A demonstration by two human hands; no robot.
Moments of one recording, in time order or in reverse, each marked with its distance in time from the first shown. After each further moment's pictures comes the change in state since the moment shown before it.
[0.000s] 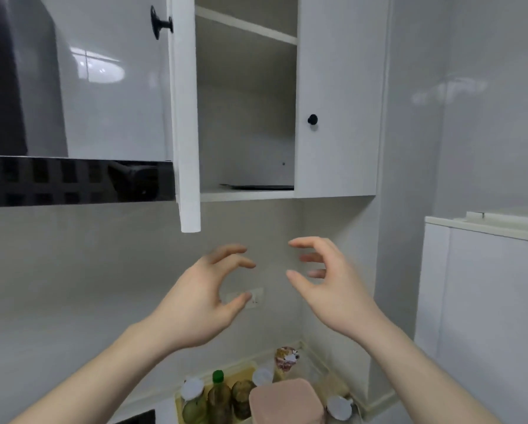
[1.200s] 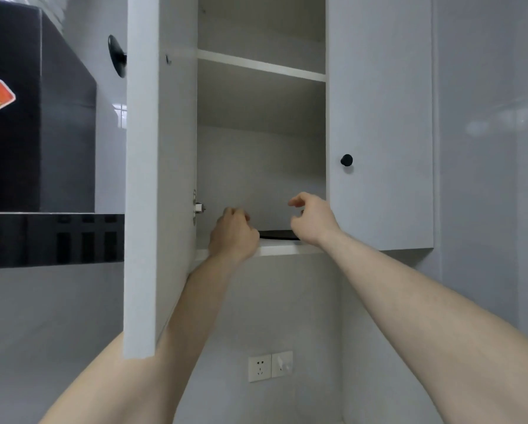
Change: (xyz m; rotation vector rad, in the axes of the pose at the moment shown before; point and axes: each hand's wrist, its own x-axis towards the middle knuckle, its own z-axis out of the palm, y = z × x) left_hand 0.256 -0.093 0.019 0.190 0.325 -0.550; right_hand 0.303 0.036 0.035 -0.218 0.031 -0.027
